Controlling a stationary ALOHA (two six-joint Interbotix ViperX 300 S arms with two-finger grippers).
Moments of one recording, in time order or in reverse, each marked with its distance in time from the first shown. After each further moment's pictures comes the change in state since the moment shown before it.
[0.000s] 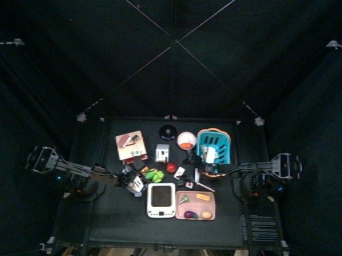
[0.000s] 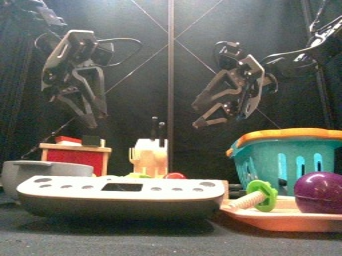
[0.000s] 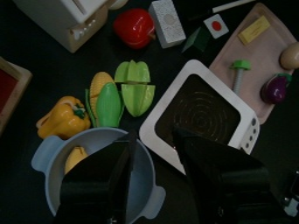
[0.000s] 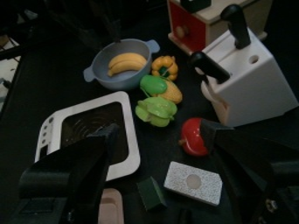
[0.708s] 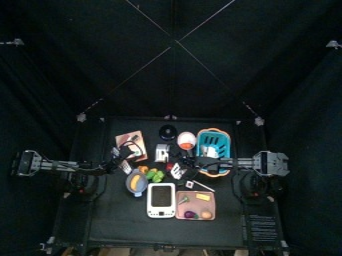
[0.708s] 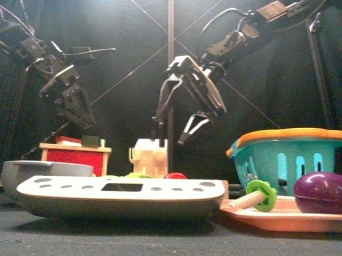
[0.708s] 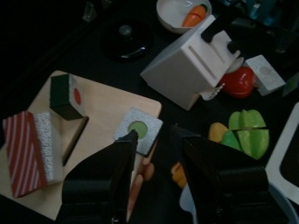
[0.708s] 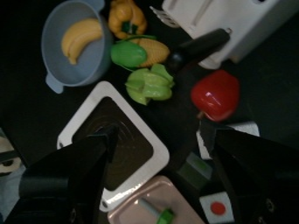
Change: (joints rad) left arm 0.221 -0.222 0.202 0.538 0.114 -0.011; right arm 0.000 0.156 -0.529 0.250 1.039 0.390
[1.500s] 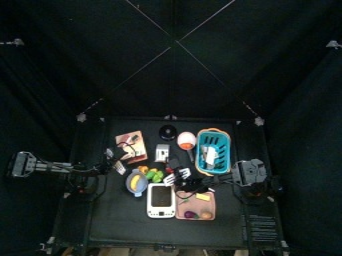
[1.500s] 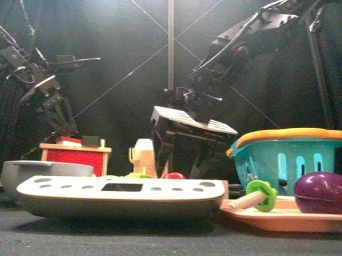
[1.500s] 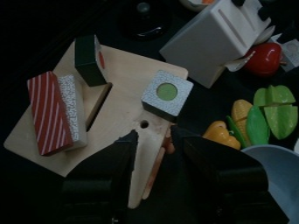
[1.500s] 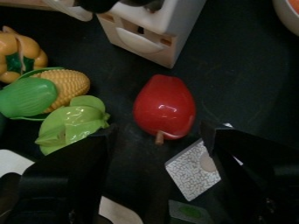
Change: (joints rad) left arm -0.015 -0.101 0.123 -0.046 -0.015 -0.002; right arm 0.242 0.319 -0.037 -0.877 0.097 1.011
